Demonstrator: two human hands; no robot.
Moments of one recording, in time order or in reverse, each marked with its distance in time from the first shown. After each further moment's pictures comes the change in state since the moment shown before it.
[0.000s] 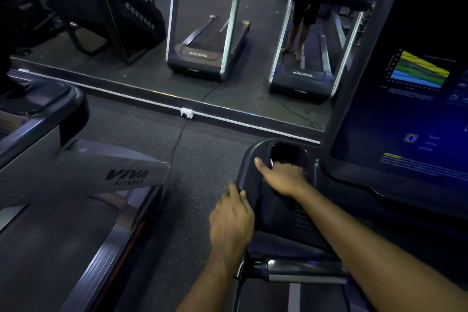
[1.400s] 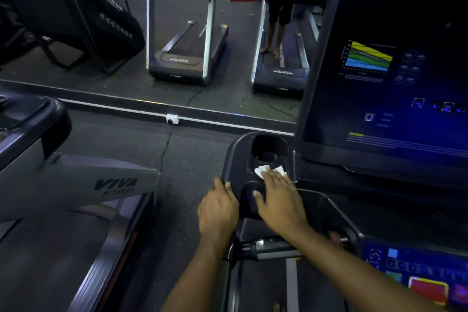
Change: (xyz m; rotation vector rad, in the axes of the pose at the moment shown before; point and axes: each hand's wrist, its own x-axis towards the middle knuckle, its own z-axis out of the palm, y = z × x) left_hand -0.004 0.000 -0.003 -0.012 0.000 0.004; right_hand -0.079 0.043 0.069 0.000 0.443 -0.232
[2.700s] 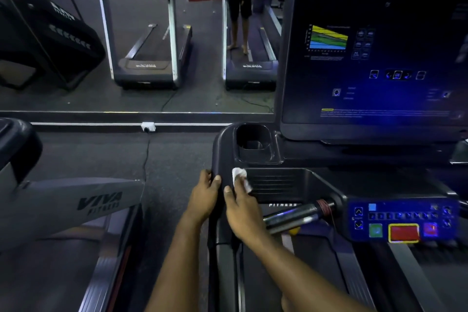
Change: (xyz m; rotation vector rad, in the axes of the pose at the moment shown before) left_hand 0.029 -0.037 -0.016 -0.429 -0.389 0.045; right_hand -0.040 -0.089 0.029 0.677 -0.045 0.403
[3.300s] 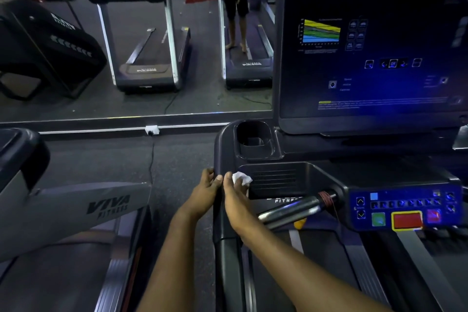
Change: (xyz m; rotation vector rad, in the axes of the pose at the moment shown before) left_hand 0.002 -0.005 -0.017 -0.057 -0.236 0.012; right_hand -0.004 -0.034 0.008 0.352 -0.113 0.302
